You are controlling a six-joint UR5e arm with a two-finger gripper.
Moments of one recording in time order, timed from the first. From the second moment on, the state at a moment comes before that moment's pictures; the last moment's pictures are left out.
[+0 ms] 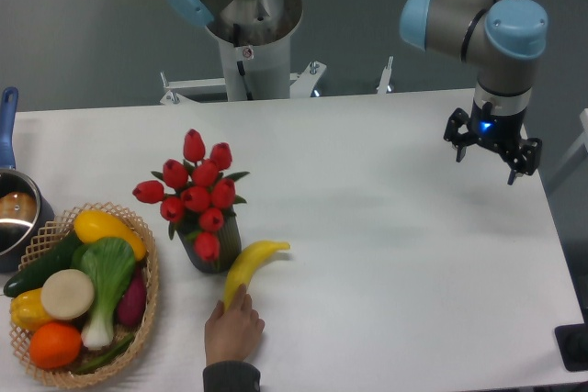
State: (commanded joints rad) arm 2.92 -1.92 -1.74 -0.83 1.51 1.57
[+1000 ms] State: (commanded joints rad) arm 2.95 -1.88 -1.90 -0.83 0.68 1.39
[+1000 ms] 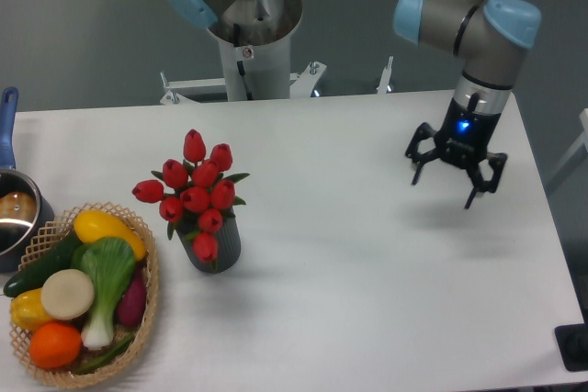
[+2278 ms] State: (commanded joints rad) arm 2.71 -1.63 -2.18 -0.83 0.42 1.37
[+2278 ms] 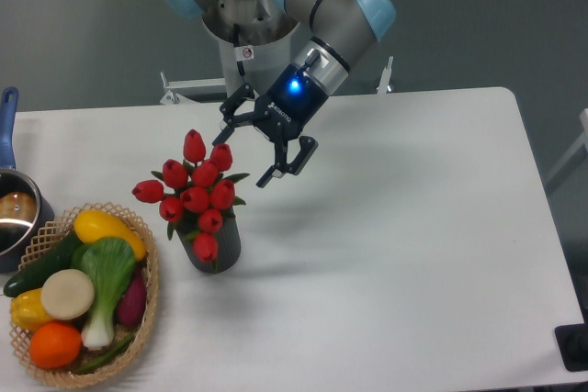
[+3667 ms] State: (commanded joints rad) arm 2.57 -1.75 -2.03 -0.83 0.48 1.29
